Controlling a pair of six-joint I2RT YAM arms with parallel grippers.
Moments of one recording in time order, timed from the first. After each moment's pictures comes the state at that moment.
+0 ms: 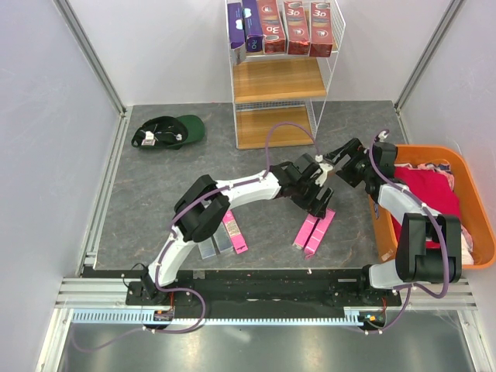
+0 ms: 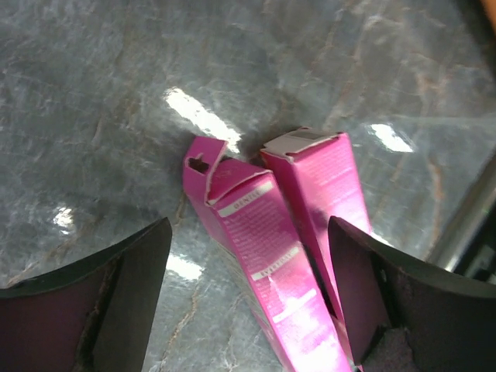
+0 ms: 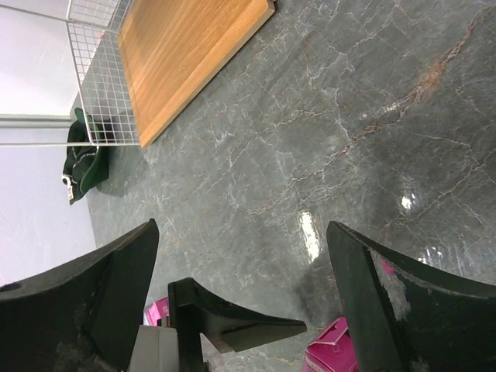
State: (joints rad) left arm -0.96 2.25 1.74 -0.37 0.31 -0.26; right arm -0.08 1.43 0.75 0.11 -0.39 0.81
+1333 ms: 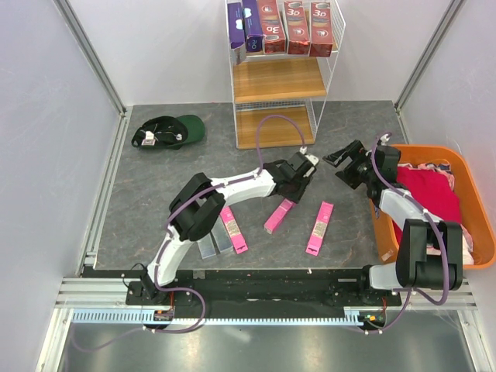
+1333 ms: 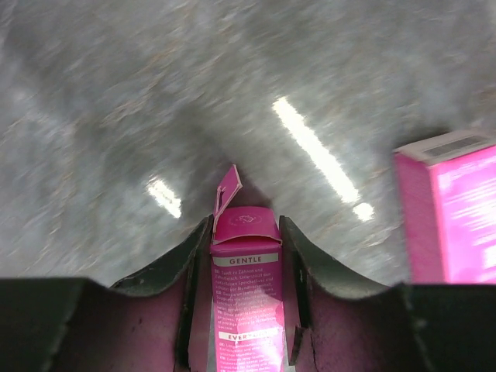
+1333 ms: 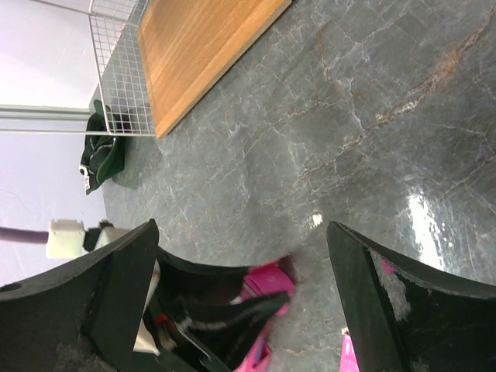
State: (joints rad) left arm -0.94 2.23 1.73 -0.43 -0.07 -0.26; right arm -0.10 1.39 0.70 0.16 -0.44 0.82
